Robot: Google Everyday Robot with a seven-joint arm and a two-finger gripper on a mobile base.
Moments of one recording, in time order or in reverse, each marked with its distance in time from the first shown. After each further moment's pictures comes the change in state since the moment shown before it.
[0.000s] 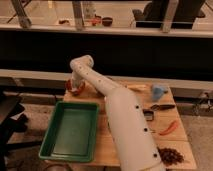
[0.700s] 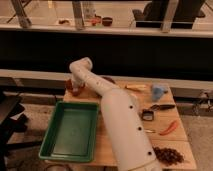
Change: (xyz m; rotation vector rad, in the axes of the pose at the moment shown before) arm 0.015 0.013 0.025 -0.056 0.047 -0.062
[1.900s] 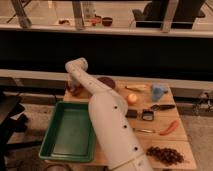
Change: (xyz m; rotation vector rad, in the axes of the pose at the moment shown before) arm 0.006 -0.025 0.019 0.014 -0.030 -0.023
